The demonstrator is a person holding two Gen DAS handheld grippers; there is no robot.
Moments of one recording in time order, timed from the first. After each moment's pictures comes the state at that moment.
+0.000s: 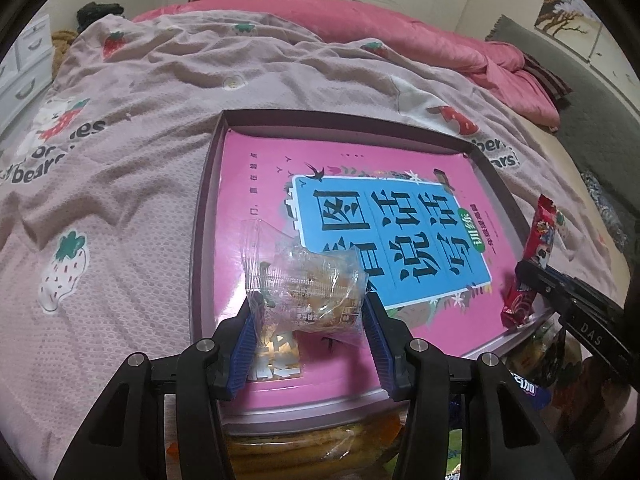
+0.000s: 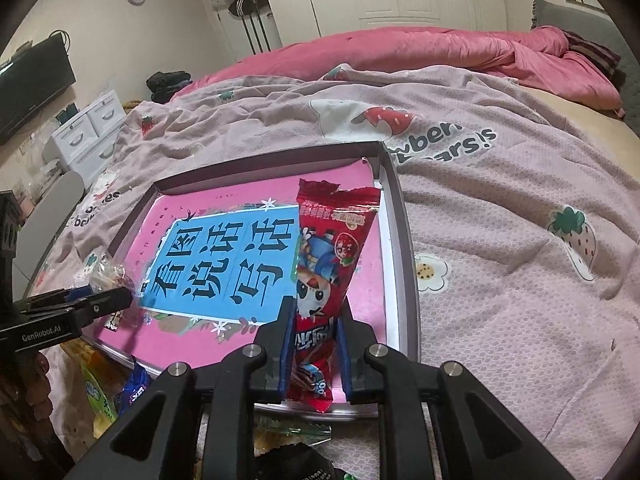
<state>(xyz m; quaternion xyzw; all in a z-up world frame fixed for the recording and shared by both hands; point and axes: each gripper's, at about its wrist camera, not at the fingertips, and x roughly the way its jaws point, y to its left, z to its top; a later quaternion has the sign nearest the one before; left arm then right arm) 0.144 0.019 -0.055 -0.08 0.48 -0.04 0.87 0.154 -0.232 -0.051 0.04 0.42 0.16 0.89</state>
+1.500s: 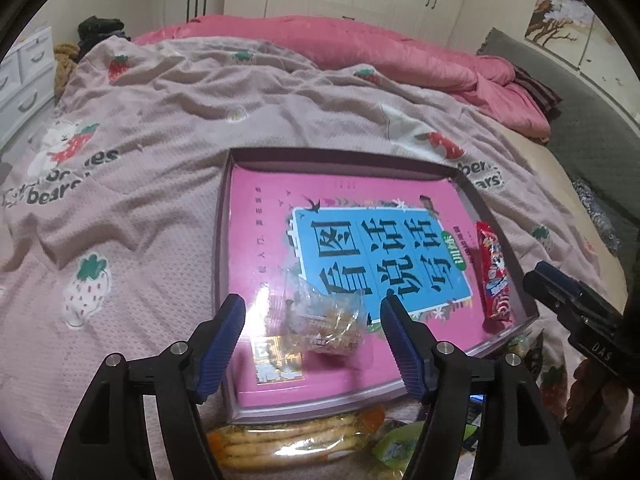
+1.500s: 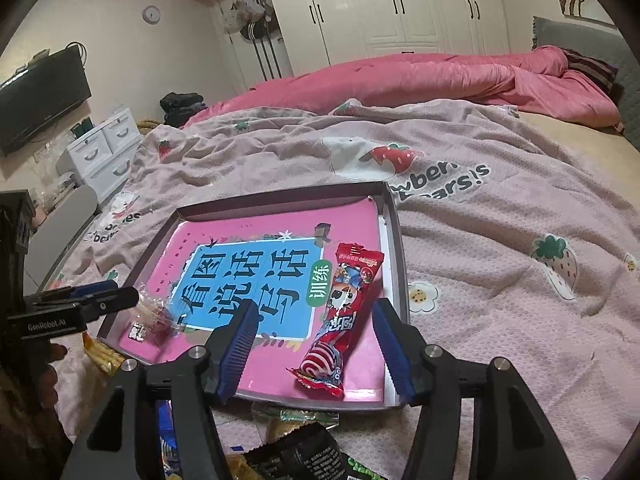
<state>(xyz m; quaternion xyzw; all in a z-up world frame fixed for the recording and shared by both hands) 0.132 0.027 -0.021 -0.08 0.44 -0.04 0.89 0.131 -0.239 -0.018 0.04 0.37 0.17 0.91</state>
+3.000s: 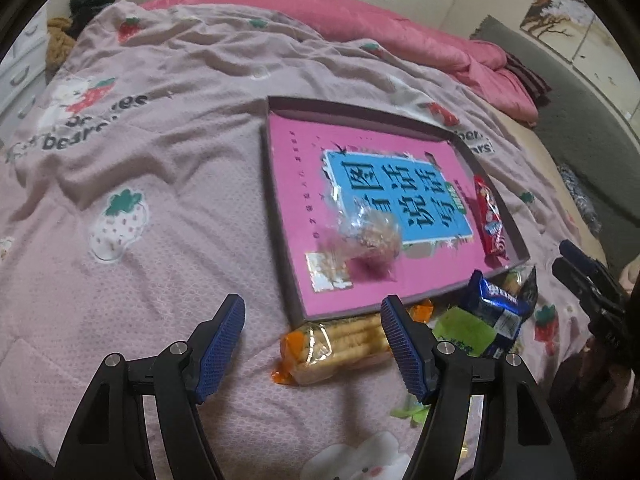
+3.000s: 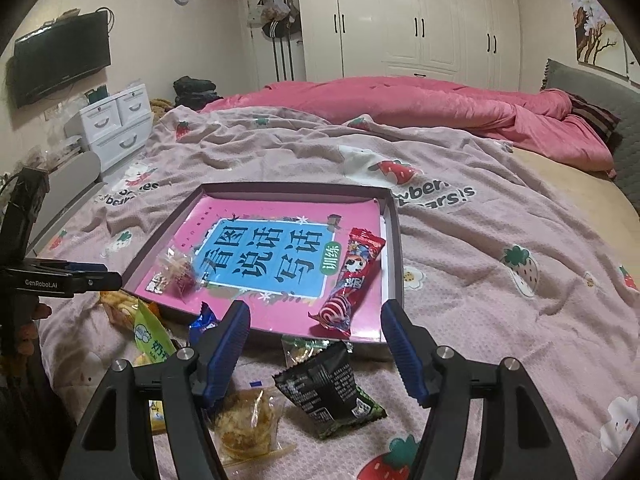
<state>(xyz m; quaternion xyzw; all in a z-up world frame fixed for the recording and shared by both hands) 0.087 0.073 -0.036 -0.10 0.49 -0.08 0.86 0.067 -0.226 0.002 -0.04 0.35 0.16 0.92</state>
